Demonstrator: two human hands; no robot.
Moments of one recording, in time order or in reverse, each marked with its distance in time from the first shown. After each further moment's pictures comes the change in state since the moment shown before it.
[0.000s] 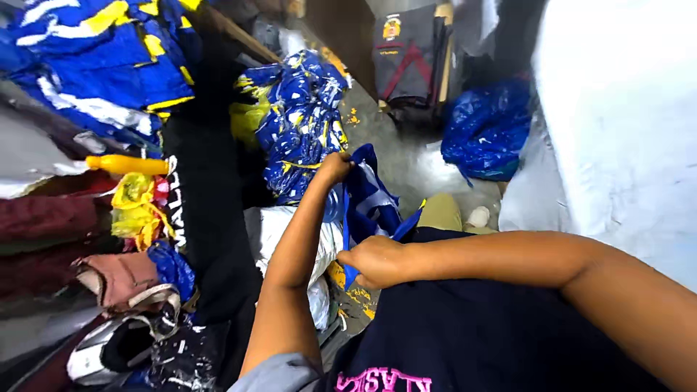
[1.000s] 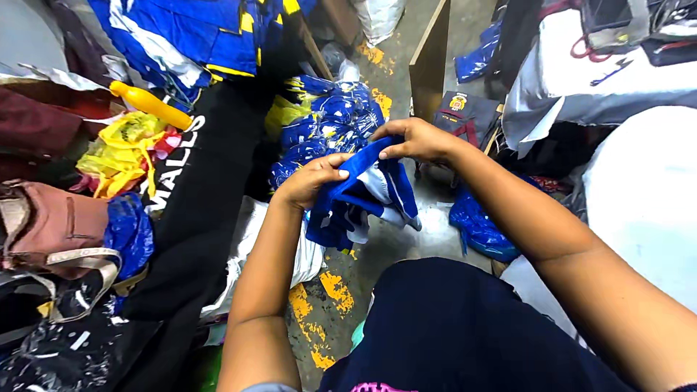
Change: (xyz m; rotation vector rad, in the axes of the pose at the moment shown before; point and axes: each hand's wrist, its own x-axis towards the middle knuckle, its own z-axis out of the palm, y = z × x) left_hand -0.102 -0.121 -0.096 -1.047 0.011 0.658; right_hand 0.125 0.062 -0.201 -0.047 0.447 -0.116
